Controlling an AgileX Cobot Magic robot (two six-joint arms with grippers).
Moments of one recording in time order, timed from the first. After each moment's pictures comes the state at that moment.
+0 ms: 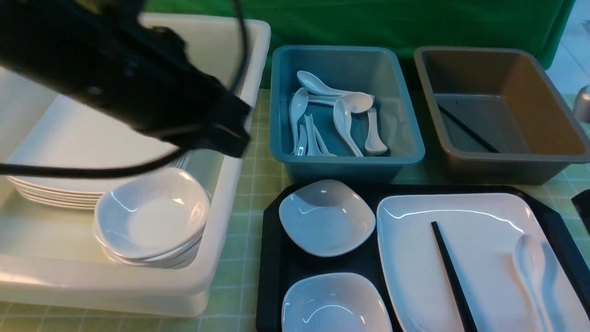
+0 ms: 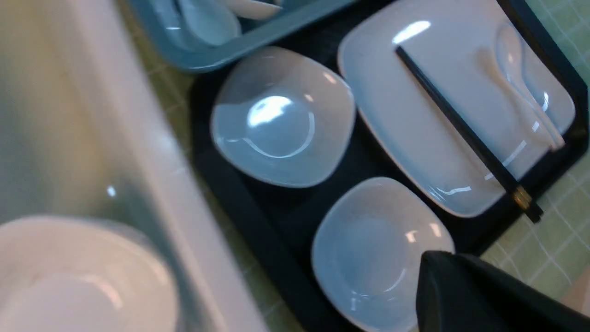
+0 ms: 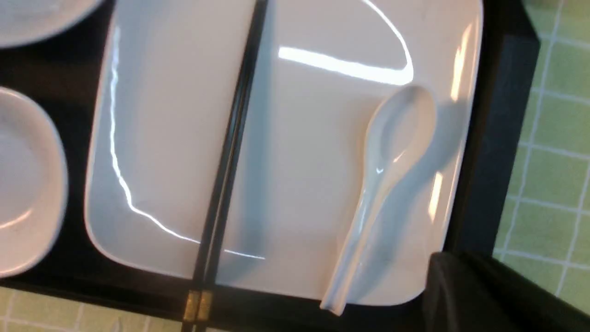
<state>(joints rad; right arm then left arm) 0.12 1.29 -1.09 0.06 1.14 -0.07 -0.54 1.37 -1.43 -0.30 1.07 0.13</state>
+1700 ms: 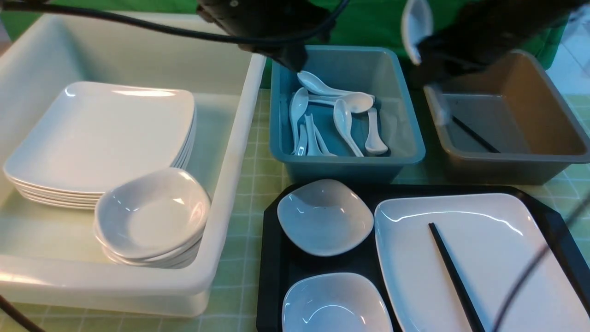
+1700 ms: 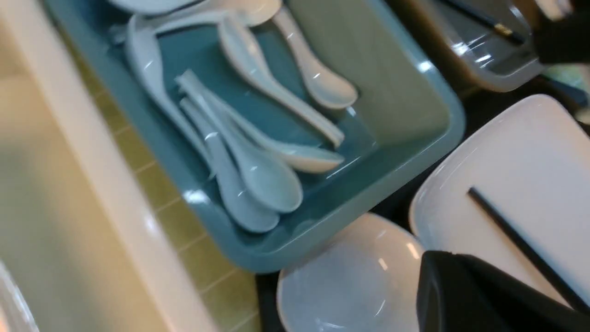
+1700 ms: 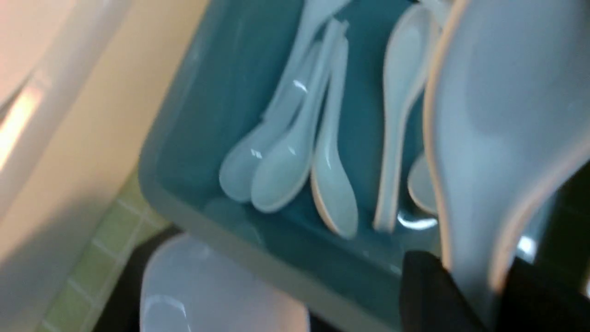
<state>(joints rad) 0.27 2.02 -2.01 0.39 1.05 -0.21 -0.45 1.80 -1.93 -0.20 1.09 0.06</state>
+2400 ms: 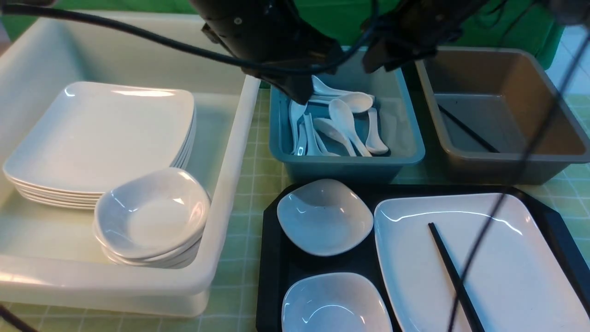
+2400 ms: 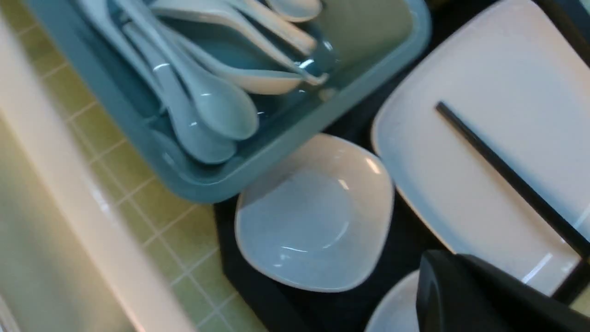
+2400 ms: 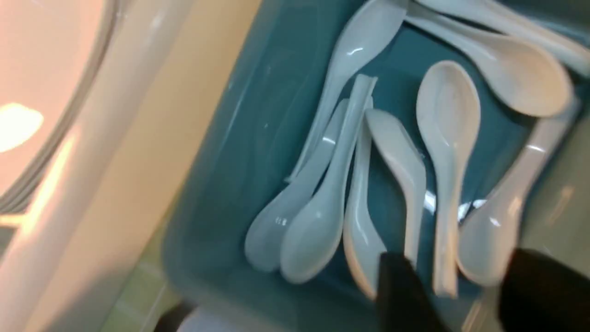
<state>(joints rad) 0.32 2.09 -2.24 0.32 1.20 -0.06 -0.55 1.76 -1.92 -0.18 1.21 0.10</state>
